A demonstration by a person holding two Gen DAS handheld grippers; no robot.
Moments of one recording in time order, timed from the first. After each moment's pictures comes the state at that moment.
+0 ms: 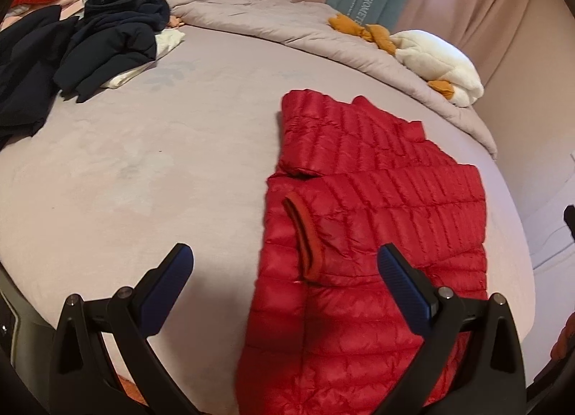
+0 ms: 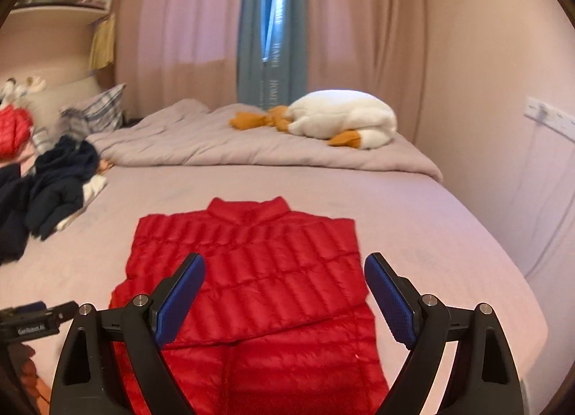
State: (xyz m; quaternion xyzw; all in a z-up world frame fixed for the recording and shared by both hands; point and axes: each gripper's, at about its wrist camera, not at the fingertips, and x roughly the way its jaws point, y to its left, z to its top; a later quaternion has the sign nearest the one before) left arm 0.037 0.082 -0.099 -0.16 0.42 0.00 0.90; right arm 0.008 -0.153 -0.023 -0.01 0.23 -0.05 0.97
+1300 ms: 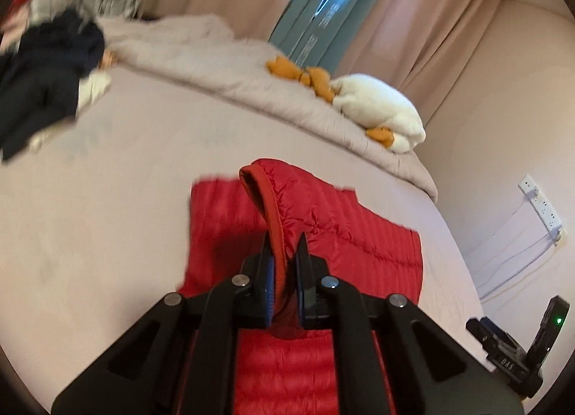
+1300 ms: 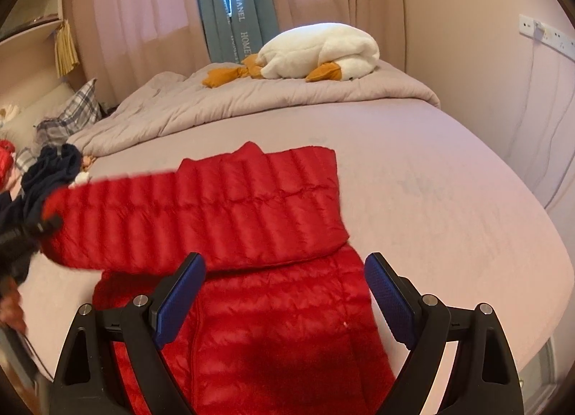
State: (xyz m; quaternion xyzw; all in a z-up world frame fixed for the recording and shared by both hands) left arm 0.130 0.067 -0.037 -0.20 0.32 -0.11 0.92; right arm 0.031 -0.218 -0.065 0.08 0.33 -0.04 0.94
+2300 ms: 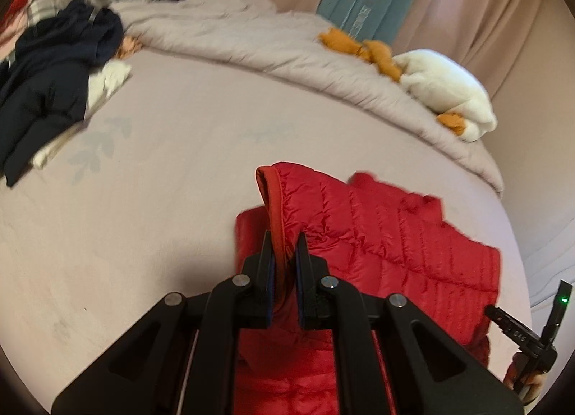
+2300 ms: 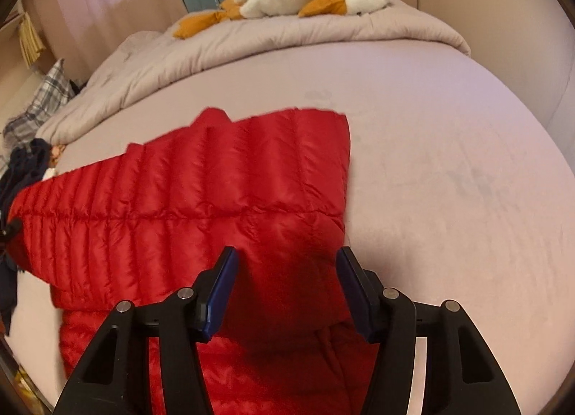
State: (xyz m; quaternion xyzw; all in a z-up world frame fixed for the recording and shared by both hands) left arm 0.240 0.098 -0.098 -0.16 0.41 -0.01 0.90; right arm 0.172 -0.239 -0.129 0.11 0.44 -0.03 0.89
